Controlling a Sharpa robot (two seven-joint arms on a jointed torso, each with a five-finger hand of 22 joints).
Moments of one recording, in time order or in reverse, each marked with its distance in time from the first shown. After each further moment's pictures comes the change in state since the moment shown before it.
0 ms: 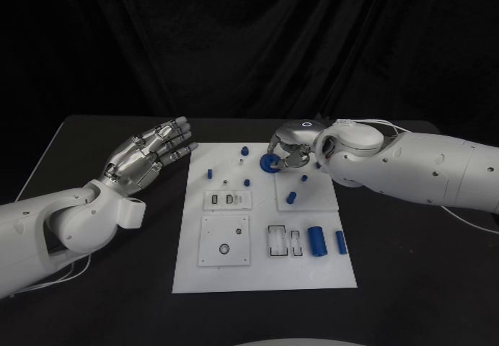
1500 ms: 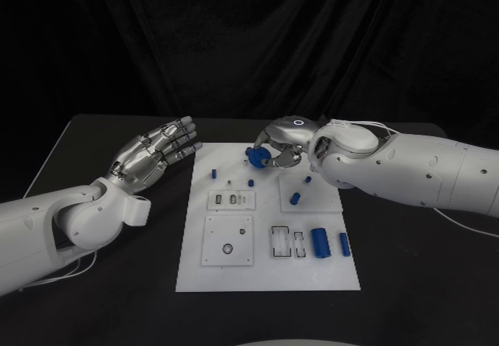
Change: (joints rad) left arm -0.001 0.004 0.000 -0.009 0.006 0.007 0.000; left_hand 0.000 0.000 0.006 -0.006 0.000 -0.003 0.003 0.000 0.000 -0.004 0.004 0.000 0.000 0.000 0.000 0.004 0.000 0.000 0.000 0.000 0.000 0.000; right arm 0.001 0.055 0.008 -0.001 0.002 -0.103 0.087; right_hand 0.039 -0.002 0.090 -0.091 0.218 0.064 0.007 0.024 0.001 0.000 -0.022 0.000 0.000 0.000 -0.015 0.000 0.000 0.000 0.002 -0.013 -0.019 0.000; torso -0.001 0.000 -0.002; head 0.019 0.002
